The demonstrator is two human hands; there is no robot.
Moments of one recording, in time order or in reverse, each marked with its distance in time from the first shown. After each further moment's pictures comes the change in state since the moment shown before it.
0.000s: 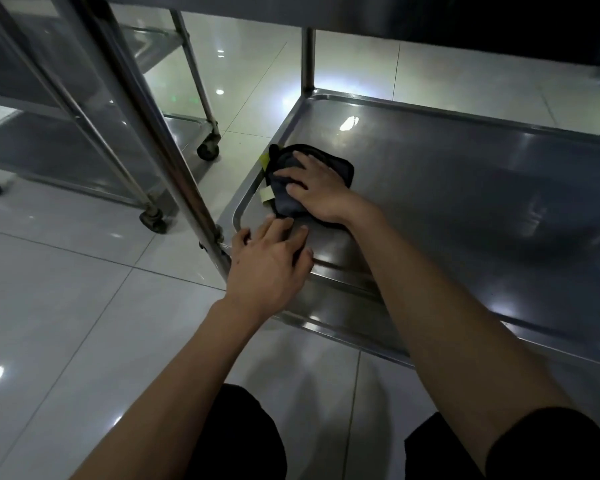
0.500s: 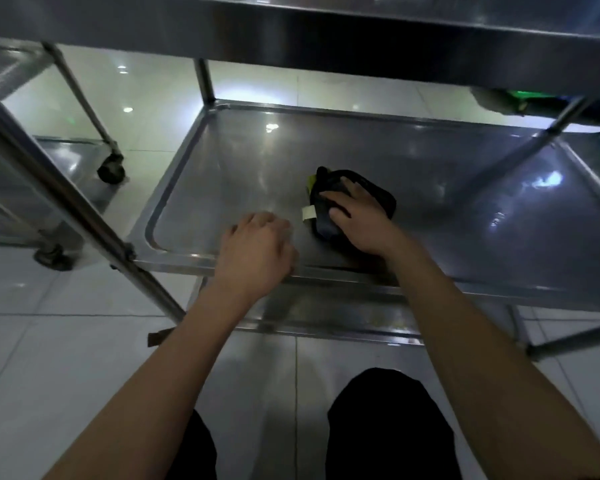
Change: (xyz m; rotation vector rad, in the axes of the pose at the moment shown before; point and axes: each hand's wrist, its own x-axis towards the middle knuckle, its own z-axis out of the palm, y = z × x) left_hand 0.025 0.116 0.000 -0.169 -0.029 0.175; right_hand -0.195 0.144 -0.057 -0.048 0.231 0.344
